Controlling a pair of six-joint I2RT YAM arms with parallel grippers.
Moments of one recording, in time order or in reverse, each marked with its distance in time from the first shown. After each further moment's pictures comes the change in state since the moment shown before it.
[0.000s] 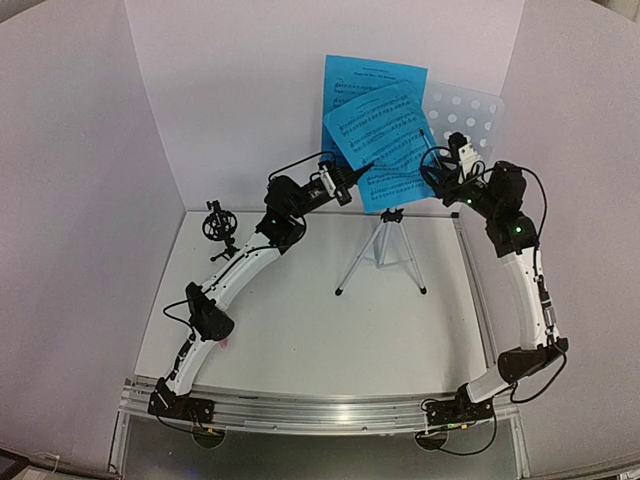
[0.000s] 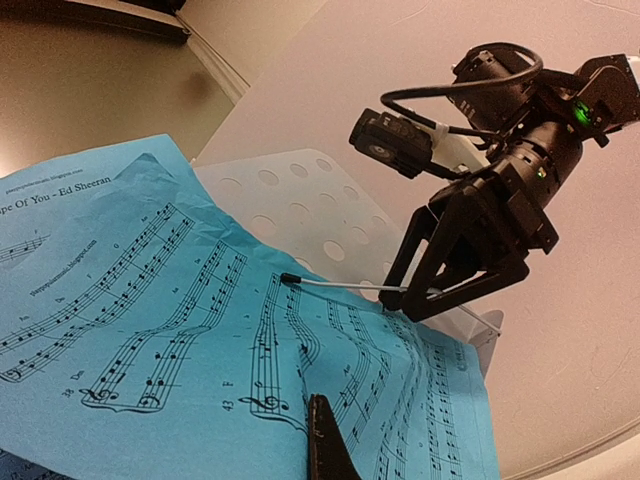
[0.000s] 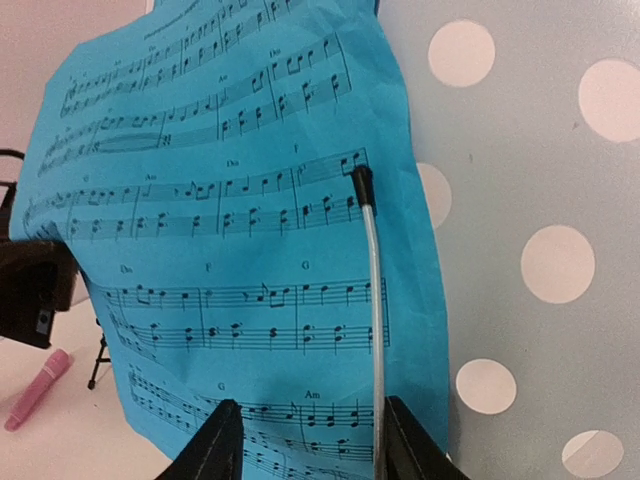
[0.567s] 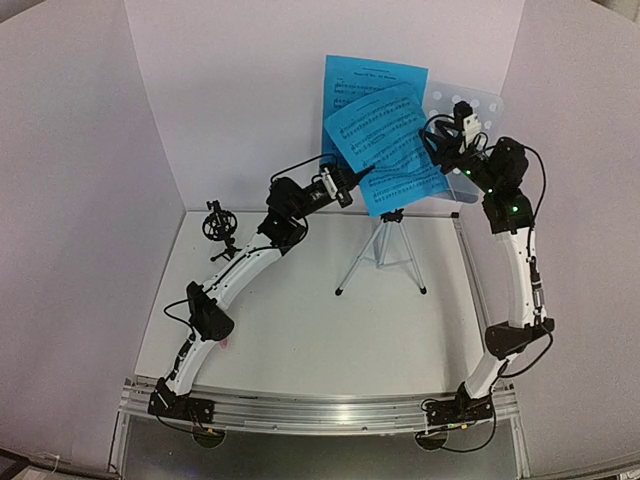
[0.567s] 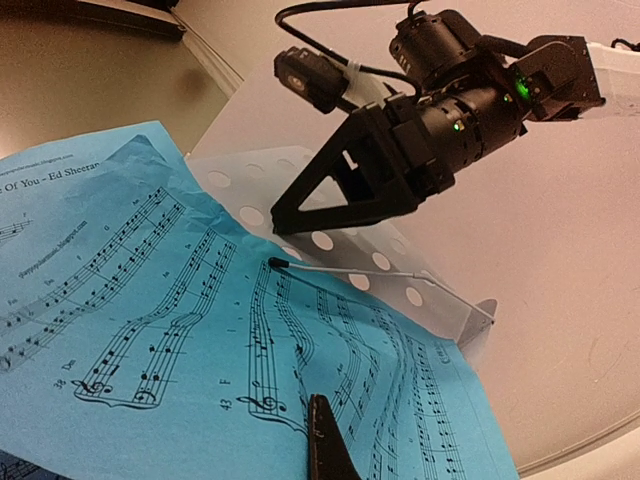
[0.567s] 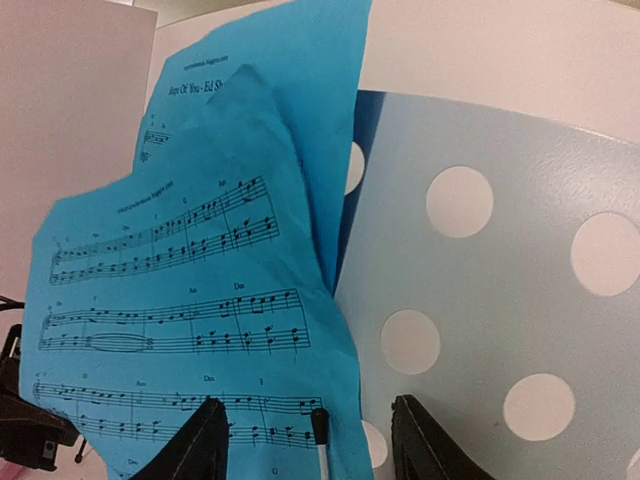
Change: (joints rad) left arm 0.000 0.000 -0.031 0.020 0.005 0.007; right arm 0.004 0.228 0.414 0.036 -0.002 0.055
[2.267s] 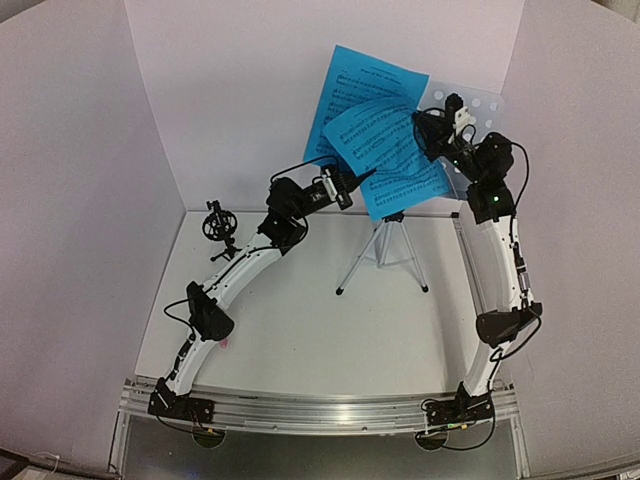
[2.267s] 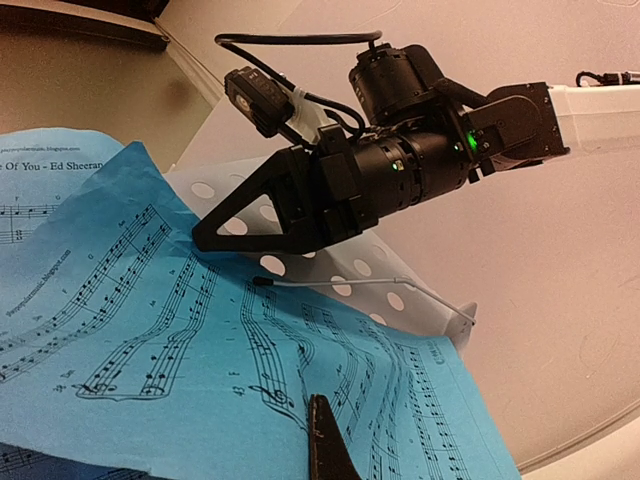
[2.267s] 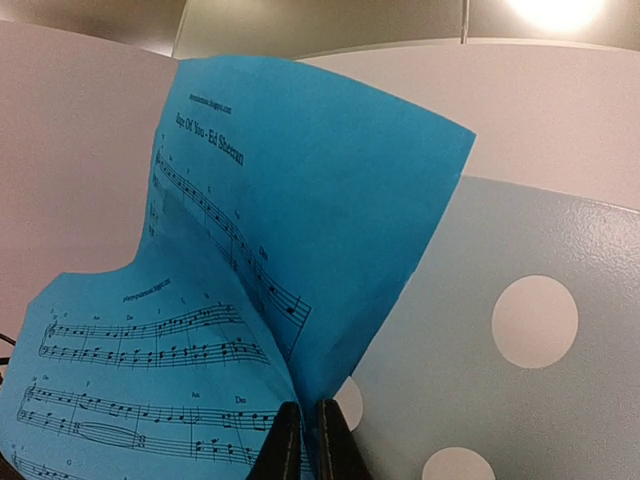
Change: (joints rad) left arm 0.000 0.000 -0.004 0.006 0.048 0.013; right arm 0.008 0.151 0.074 0.251 -0.108 0.074
